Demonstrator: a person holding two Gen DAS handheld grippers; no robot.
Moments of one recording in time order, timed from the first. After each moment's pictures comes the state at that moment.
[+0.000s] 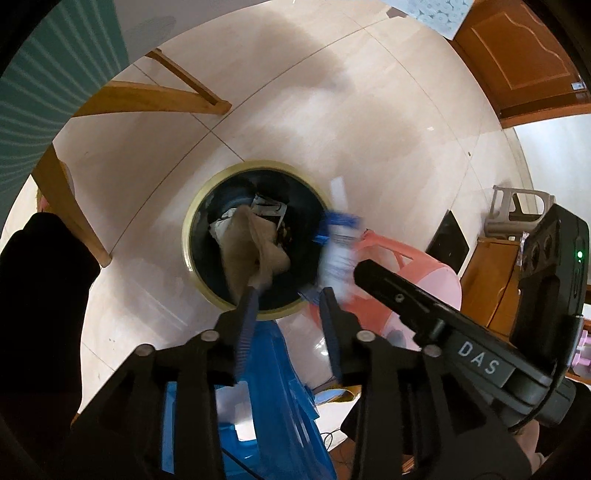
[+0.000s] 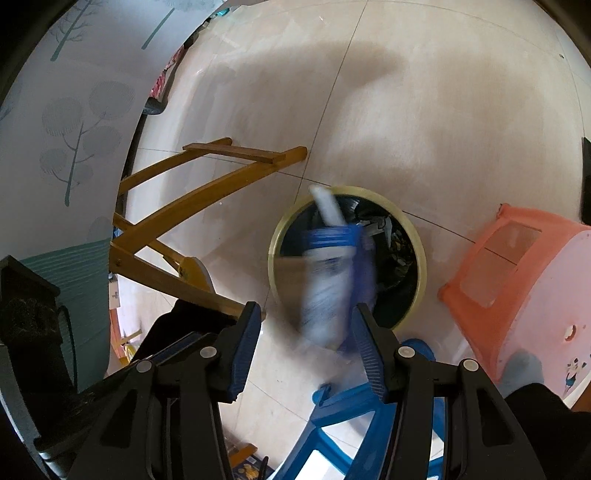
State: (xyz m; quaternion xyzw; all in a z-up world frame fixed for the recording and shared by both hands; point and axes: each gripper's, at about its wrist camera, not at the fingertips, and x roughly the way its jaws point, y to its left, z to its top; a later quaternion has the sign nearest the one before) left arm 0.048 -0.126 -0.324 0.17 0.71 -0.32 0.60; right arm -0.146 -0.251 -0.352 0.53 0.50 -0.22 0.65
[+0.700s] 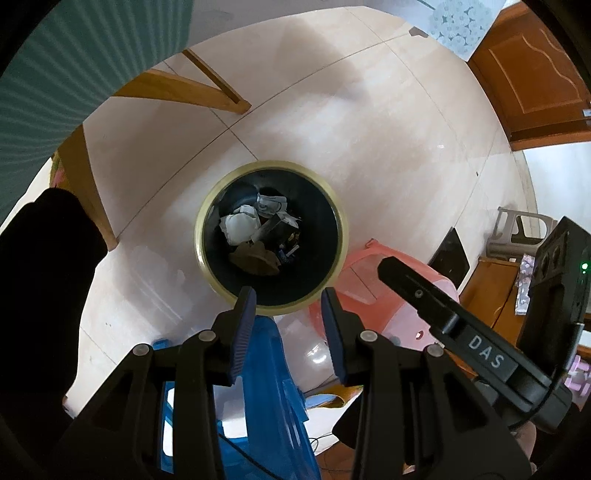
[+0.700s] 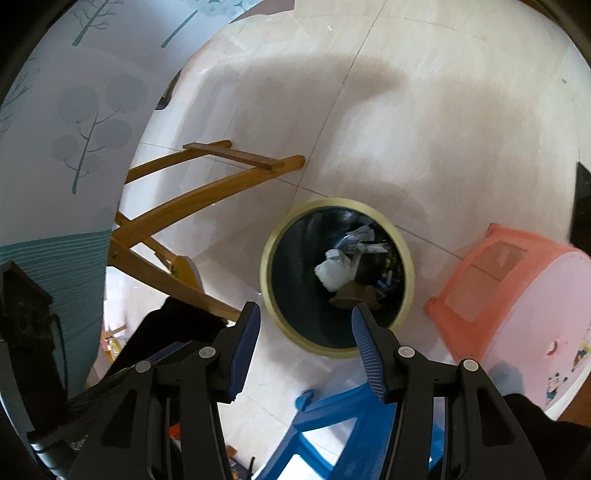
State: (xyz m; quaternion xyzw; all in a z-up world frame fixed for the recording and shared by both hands) left arm 0.052 -0.104 -0.316 0.14 0.72 -0.29 0.62; right arm -0.147 -0.251 -0.333 0.48 0.52 -0.24 0.67
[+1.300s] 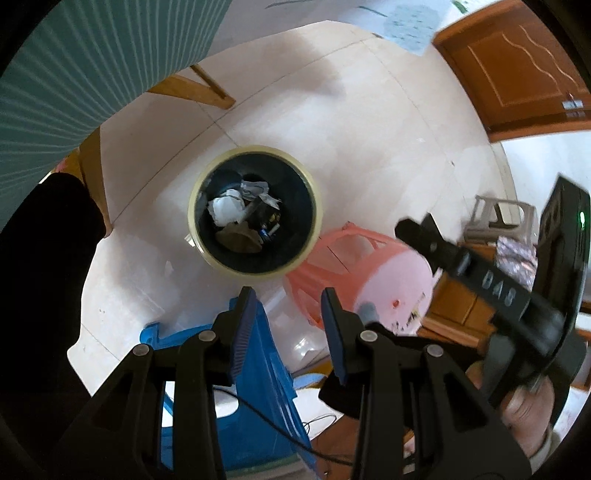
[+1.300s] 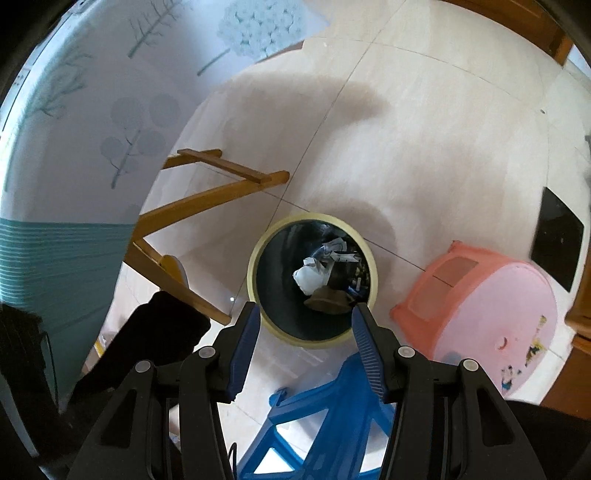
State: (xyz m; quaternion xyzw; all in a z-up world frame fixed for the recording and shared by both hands) left arm 0.022 -0.069 -0.246 0.13 0.72 -0.33 0.60; right arm -0.167 -0.246 -0.248 0.44 0.52 -0.27 0.68
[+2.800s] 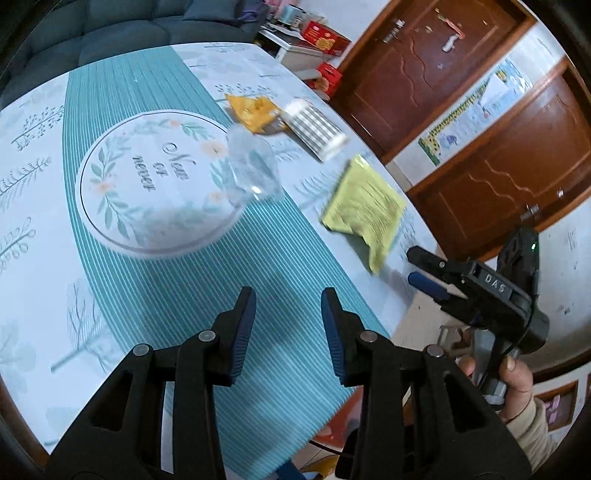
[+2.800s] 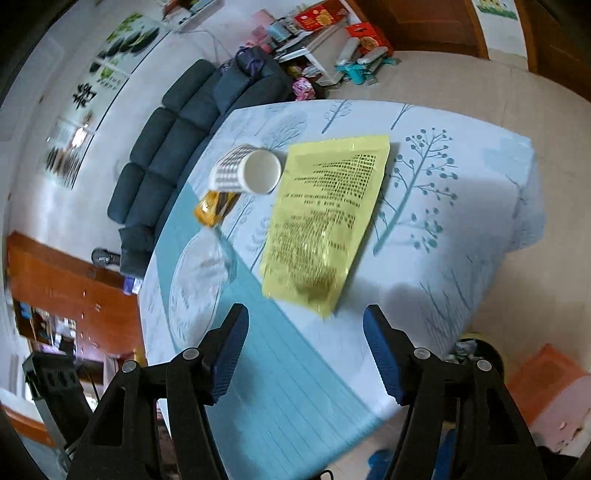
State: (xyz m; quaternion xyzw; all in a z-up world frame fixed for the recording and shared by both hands) left arm 0.258 0.064 -0.007 -0.04 0.55 -0.35 0.76; right arm 0.071 -0.232 -0.036 0.44 0.39 -0.16 0.79
